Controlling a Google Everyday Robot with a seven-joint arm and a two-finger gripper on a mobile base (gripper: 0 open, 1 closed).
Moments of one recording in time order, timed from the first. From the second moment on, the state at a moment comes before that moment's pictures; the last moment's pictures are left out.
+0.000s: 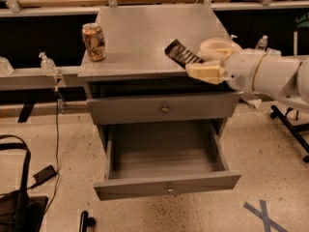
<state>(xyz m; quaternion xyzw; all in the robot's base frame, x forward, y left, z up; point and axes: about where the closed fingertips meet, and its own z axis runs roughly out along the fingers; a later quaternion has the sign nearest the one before) 0.609 -0.136 0.932 -0.37 0.68 0.20 0.61</state>
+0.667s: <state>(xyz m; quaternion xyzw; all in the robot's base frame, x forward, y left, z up) 0.609 -0.127 0.912 -0.37 0.69 0.21 0.58</state>
